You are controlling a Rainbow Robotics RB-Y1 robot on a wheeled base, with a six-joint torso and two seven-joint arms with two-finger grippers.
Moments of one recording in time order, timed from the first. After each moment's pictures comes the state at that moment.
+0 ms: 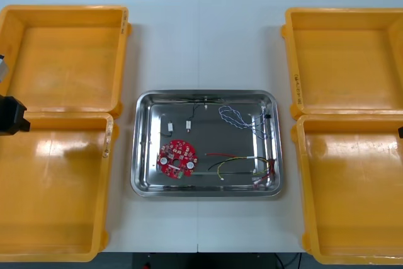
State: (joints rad) right arm -0.11 -0.96 -0.25 -2.10 -0.95 1.73 1.24; left arm -0.29 0.80 0.21 -2.00 0.78 1.91 -1.31
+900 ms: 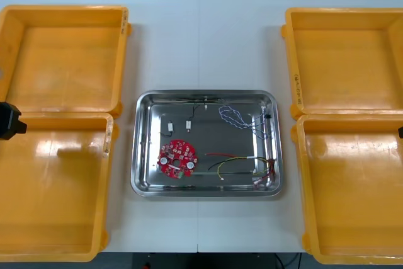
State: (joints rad) right arm -0.11 -0.96 -0.25 -2.10 -0.95 1.73 1.24; left arm -0.18 0.83 0.24 -2.00 0.81 1.74 -1.37
